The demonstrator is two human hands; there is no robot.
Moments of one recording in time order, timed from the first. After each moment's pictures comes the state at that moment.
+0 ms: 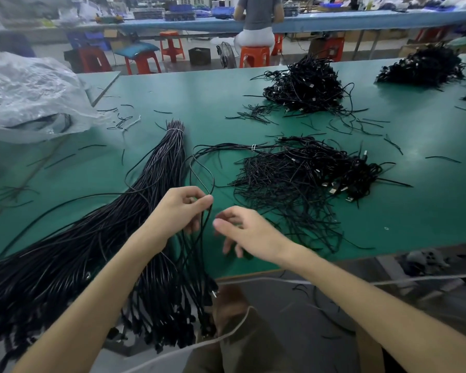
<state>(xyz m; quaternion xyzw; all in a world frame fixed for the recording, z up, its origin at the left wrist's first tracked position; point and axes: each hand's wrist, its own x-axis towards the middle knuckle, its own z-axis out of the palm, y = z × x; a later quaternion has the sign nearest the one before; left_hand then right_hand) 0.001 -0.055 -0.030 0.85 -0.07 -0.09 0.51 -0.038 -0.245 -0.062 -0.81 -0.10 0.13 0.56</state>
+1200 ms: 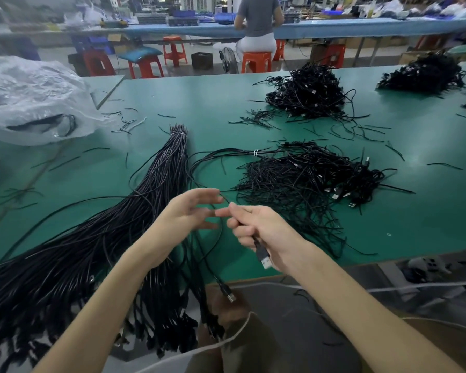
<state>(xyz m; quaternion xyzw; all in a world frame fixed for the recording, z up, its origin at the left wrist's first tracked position) -0.012 -0.051 -0.034 0.75 -0.14 -0.09 0.64 -0.045 -0.245 -0.035 -0.54 0.02 0.21 0.82</state>
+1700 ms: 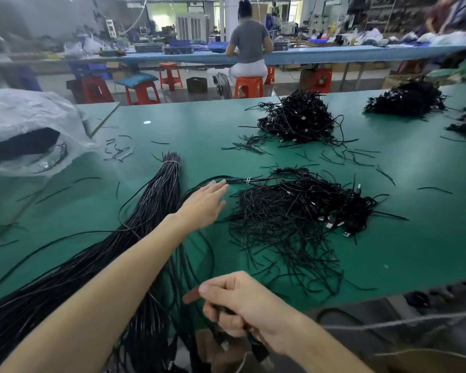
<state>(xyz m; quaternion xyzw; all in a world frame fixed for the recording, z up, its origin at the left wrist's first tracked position) 0.136 -0.106 -0.047 0.96 -0.28 0.00 0.08 -0.079 -0.231 -0.033 -0.58 -0.03 0.34 0.74</state>
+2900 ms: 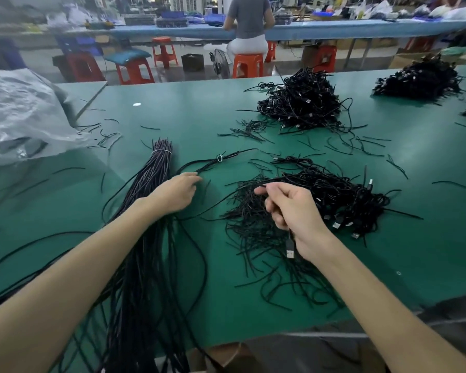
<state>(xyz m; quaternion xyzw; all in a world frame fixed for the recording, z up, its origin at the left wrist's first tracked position) 0.197 -0.063 -0.060 0.97 -0.21 -0.04 0.10 0.035 -0.313 -0.017 -0.71 0.08 -0.03 0.70</state>
